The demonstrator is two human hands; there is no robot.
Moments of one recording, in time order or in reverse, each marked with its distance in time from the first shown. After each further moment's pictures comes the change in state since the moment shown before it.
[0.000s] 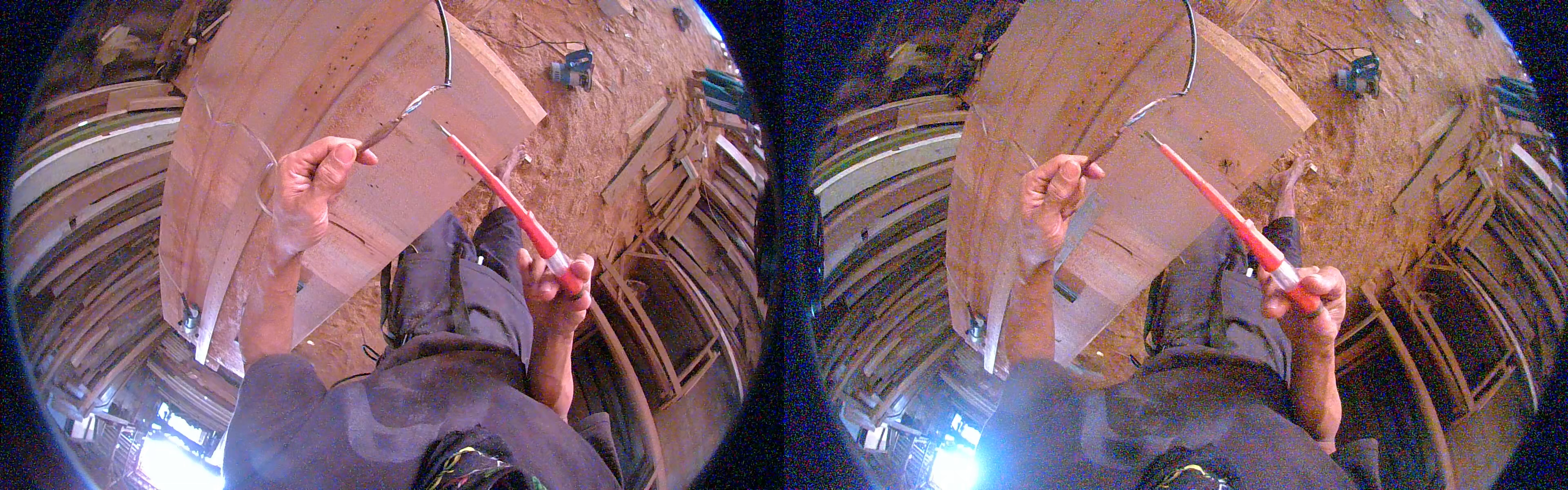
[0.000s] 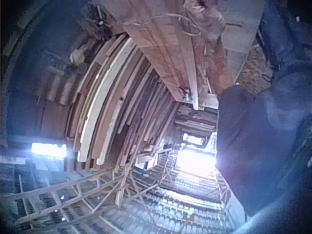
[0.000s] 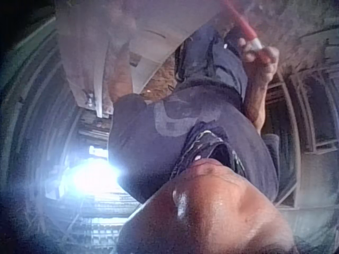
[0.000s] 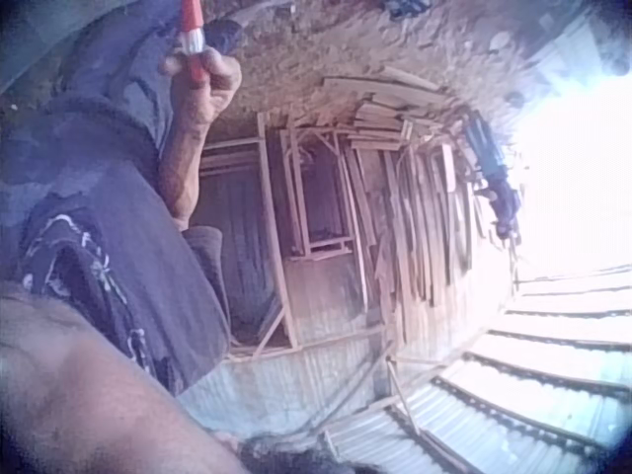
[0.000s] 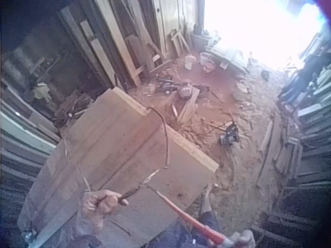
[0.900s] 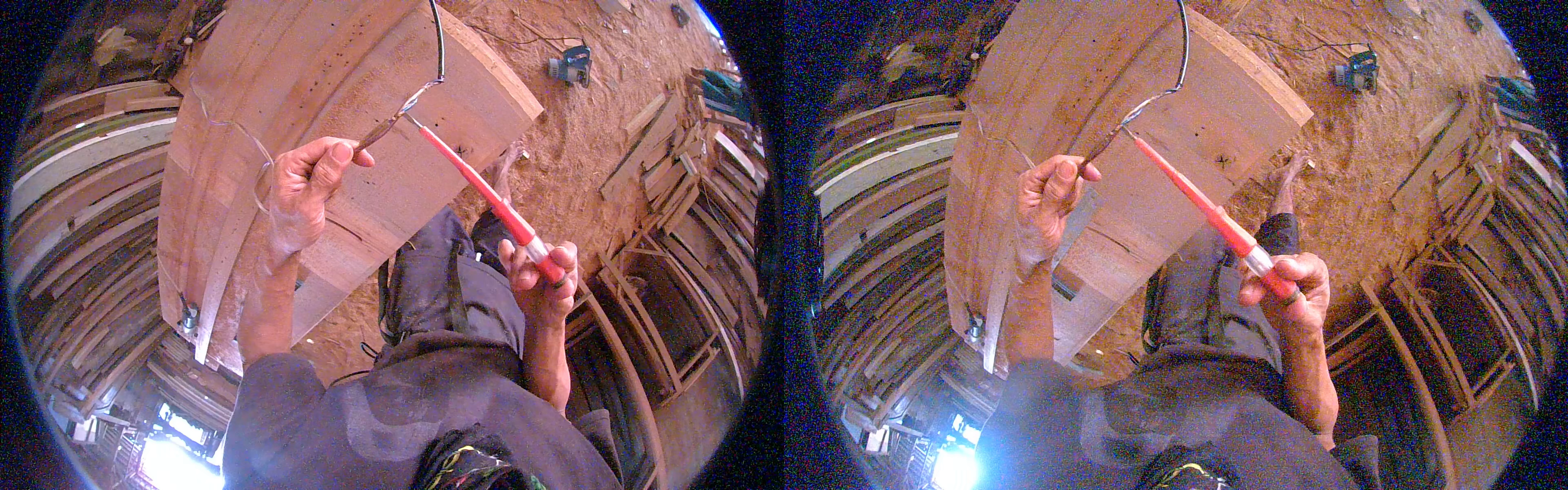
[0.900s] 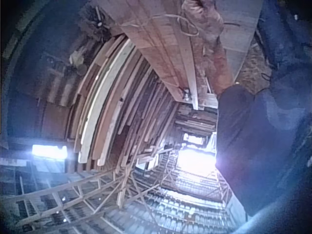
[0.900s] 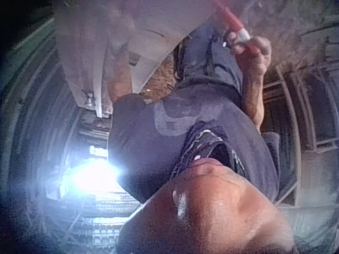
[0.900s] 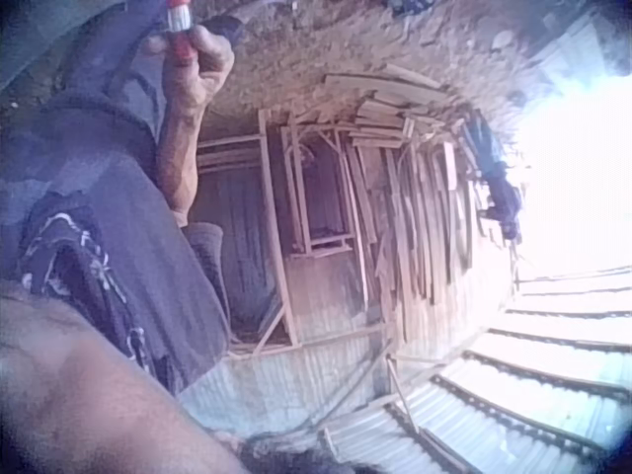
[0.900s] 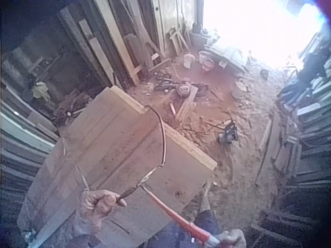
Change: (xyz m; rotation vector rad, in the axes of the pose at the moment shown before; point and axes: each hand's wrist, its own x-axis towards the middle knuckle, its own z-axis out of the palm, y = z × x) left_hand -0.003 0.005 0.005 0.089 0.022 -0.050; right_hand 0.001 0.016 -0.008 0.105 -0.042 0.023
